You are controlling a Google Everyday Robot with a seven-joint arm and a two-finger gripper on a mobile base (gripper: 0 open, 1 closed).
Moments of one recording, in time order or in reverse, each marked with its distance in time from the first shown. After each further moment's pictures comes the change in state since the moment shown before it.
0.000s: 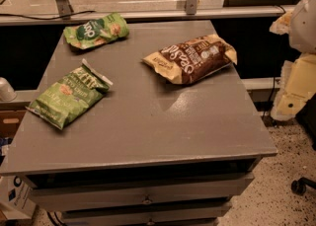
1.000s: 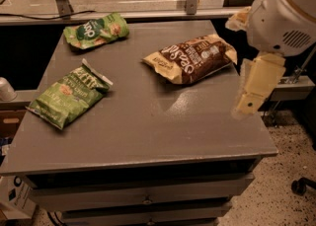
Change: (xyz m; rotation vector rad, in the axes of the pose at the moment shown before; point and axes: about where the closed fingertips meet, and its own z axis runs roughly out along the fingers) arm -0.075 0.017 0.006 -0.026 -0.160 -0.137
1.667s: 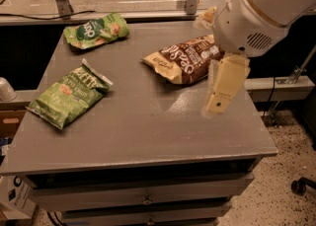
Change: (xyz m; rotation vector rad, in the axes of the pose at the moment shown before) arm -0.052 0.002 0.020 -0.016 -0.104 -0.095
